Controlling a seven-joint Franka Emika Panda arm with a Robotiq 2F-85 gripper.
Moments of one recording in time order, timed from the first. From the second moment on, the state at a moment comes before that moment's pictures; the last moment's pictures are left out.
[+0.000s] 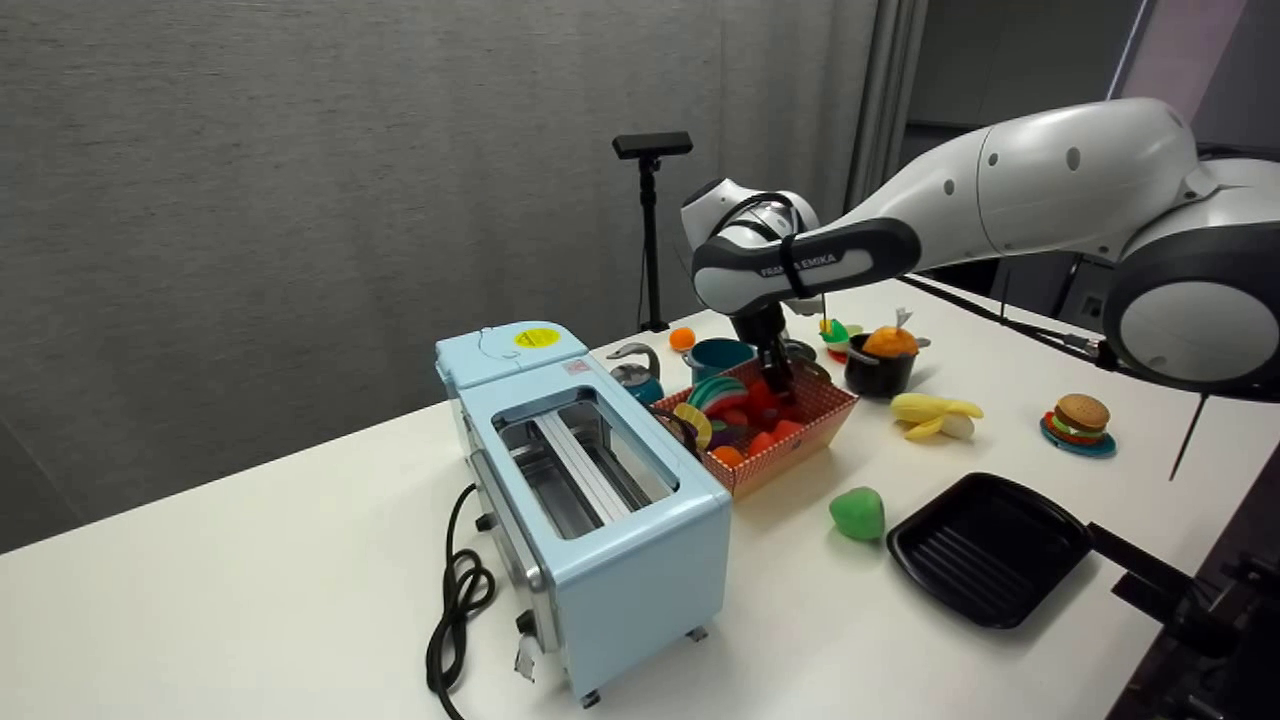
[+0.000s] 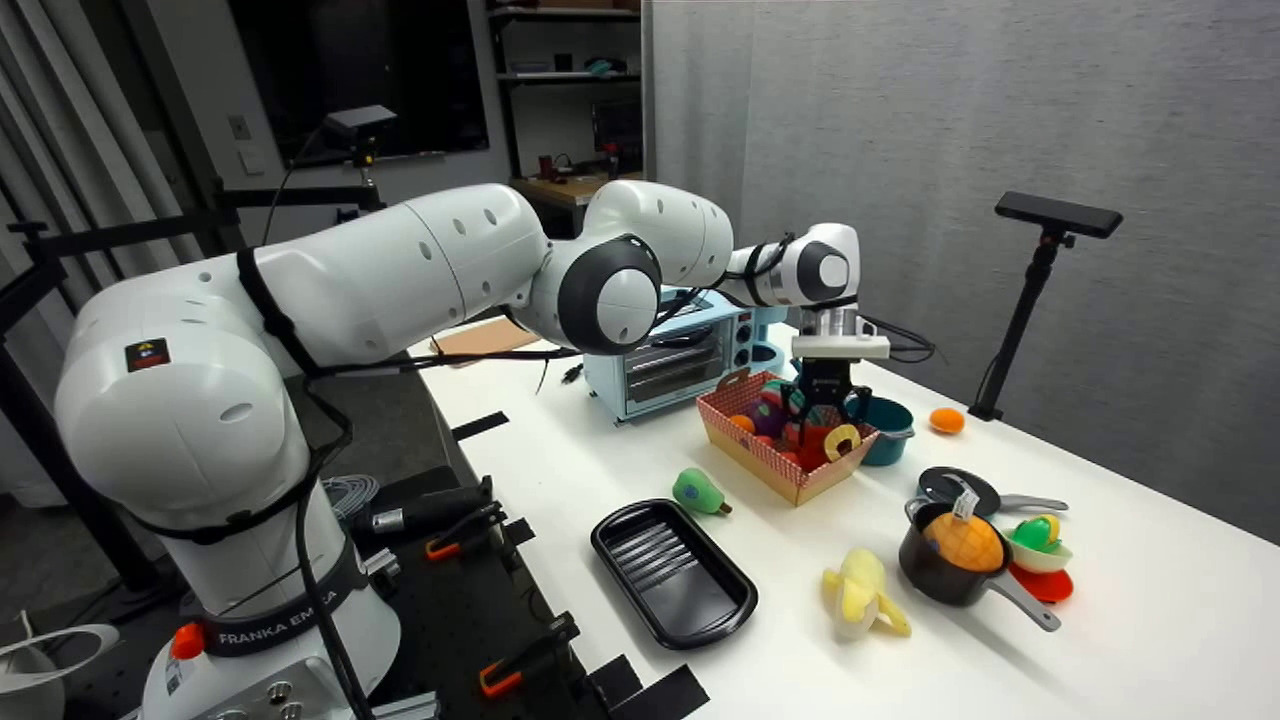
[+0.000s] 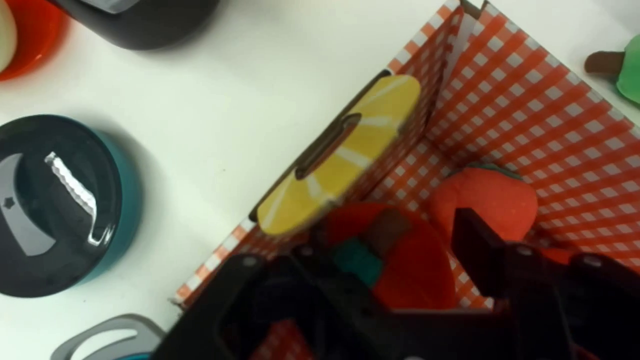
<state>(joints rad) 0.13 1.39 -0.16 -0.55 -0.17 1.65 -0.64</state>
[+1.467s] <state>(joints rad) 0.16 1.37 -0.14 -0.56 -0.16 1.71 -0.63</state>
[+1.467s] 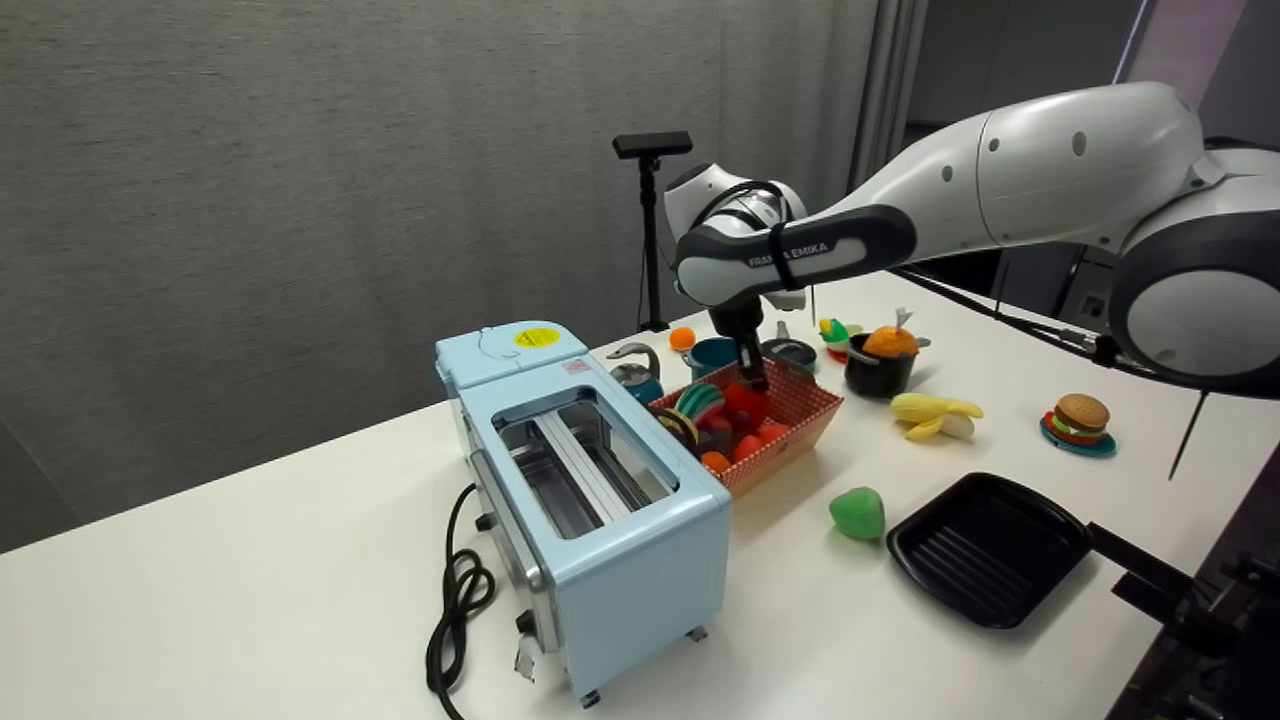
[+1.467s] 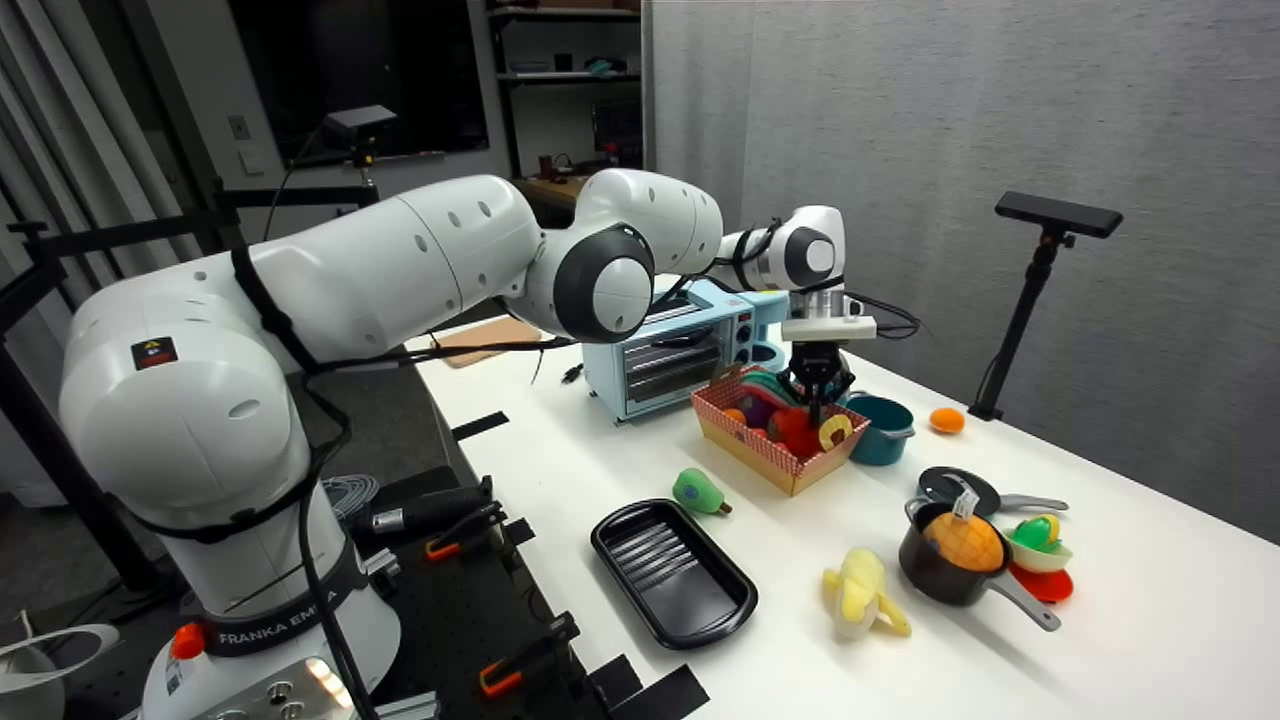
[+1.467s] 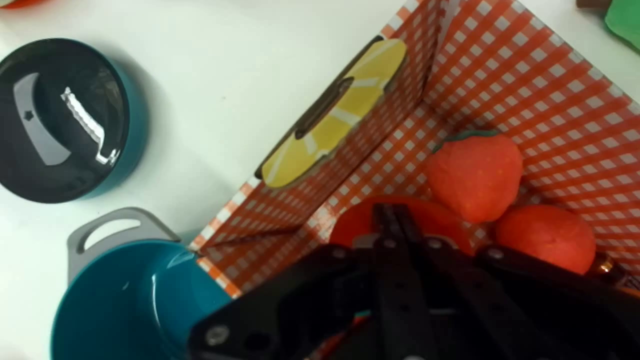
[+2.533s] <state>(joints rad) 0.18 1.09 -0.10 -0.87 -0.14 1.86 -0.60</state>
